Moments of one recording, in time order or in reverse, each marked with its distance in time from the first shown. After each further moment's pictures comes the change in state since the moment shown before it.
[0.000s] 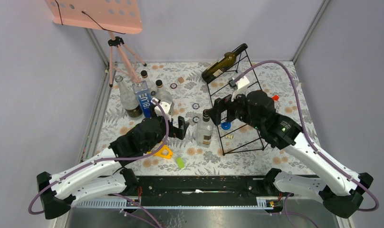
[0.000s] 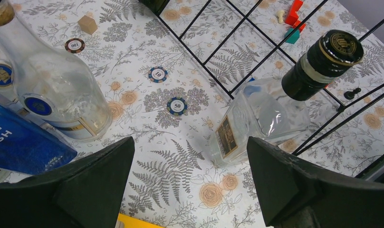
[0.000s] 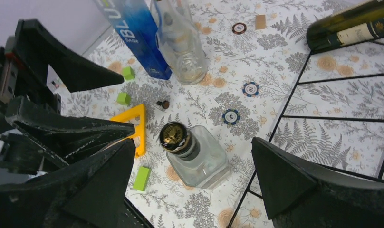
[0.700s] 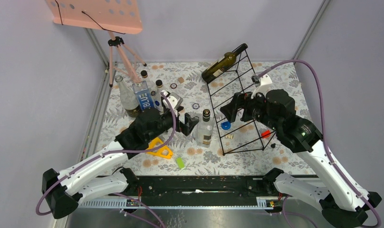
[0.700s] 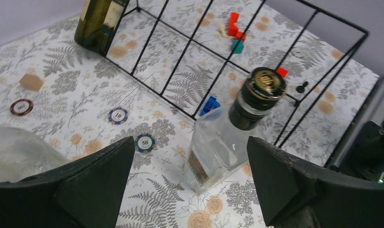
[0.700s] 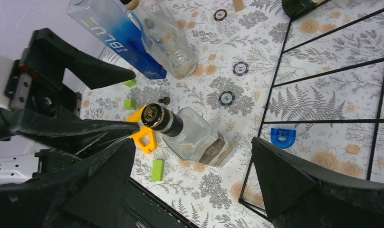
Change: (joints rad) left arm 0.132 0.133 0.040 0.207 0.369 0.131; right arm -0.203 -0.096 0.079 -0.210 -0.108 0.191
